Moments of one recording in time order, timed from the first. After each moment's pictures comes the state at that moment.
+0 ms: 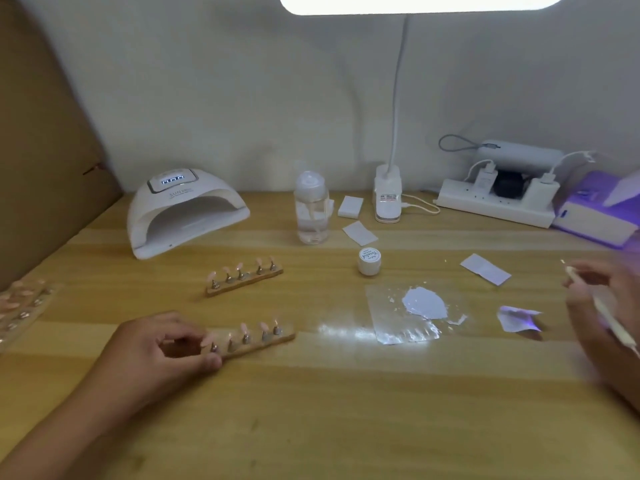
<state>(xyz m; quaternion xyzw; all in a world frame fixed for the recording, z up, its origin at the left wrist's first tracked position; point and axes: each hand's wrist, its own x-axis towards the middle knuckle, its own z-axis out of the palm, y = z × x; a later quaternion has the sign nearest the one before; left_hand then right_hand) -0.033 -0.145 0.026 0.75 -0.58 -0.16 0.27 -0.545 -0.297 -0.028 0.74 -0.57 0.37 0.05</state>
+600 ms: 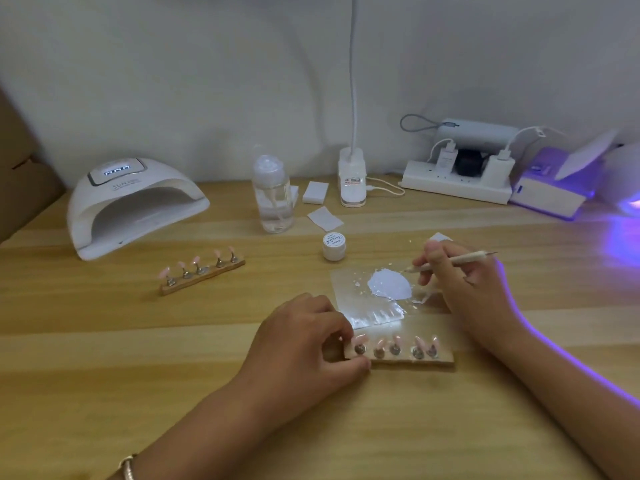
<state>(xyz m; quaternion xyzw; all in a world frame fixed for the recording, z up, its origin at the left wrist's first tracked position) -0.197 -0.197 0.014 0.58 -0.76 -0.13 0.26 -0.418 -0.303 -0.002 0.69 -0.44 0.50 -0.28</state>
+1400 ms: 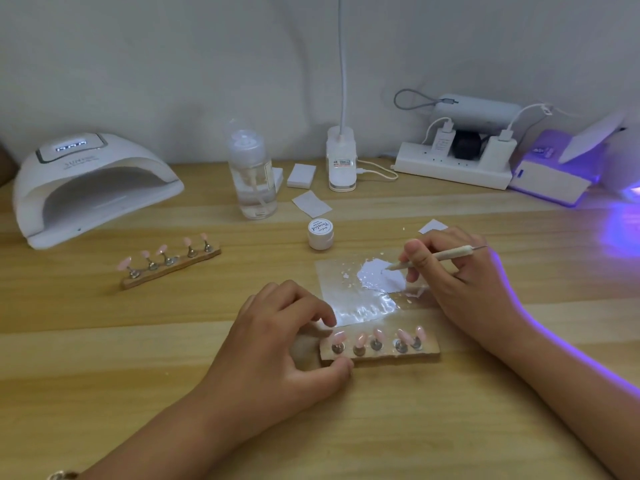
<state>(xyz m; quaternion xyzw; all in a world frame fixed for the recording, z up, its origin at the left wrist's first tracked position) -0.189 -0.203 -0.001 0.57 -0.75 -0.15 0.29 -0.418 -0.308 -0.008 0.77 -0.43 0.43 -0.18</state>
